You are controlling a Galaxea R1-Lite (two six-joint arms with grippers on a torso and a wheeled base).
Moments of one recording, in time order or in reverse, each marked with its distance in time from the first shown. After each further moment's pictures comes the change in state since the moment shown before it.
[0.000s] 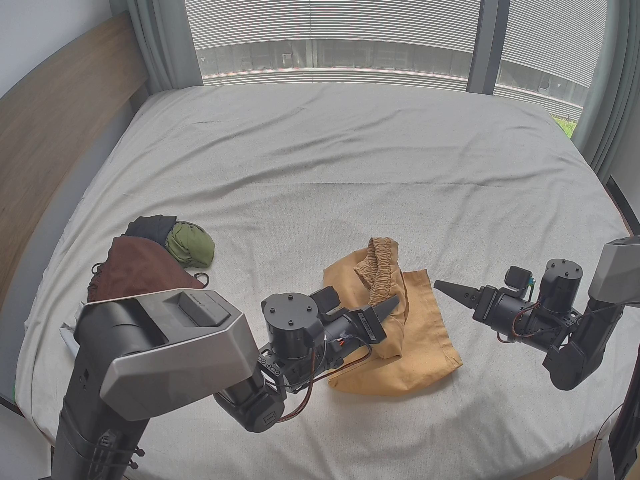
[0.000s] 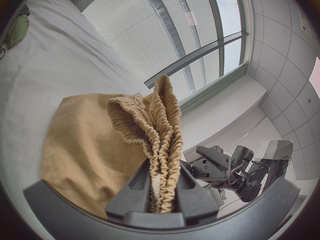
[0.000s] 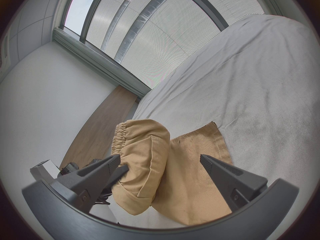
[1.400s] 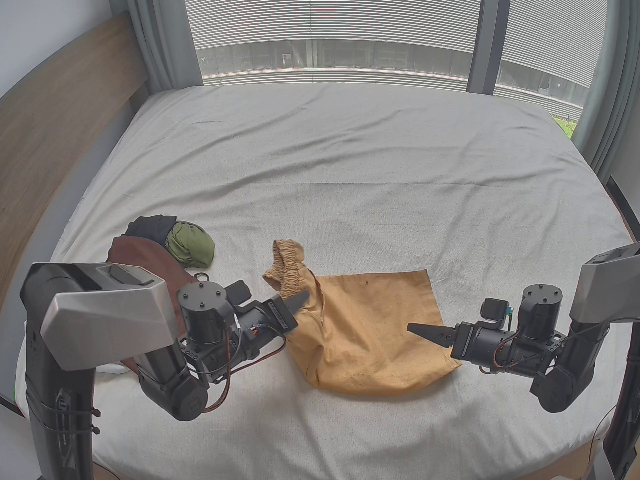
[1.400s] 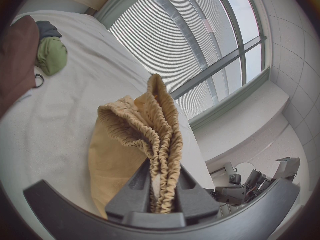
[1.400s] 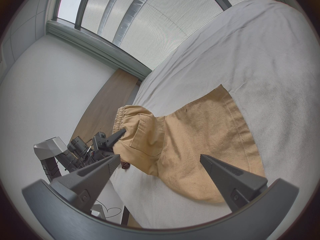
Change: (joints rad) left arm 0.238 -0.130 0.311 -0.066 -0.015 0.017; right arm 0.123 0.053 0.079 -0.003 -0.001 -0.001
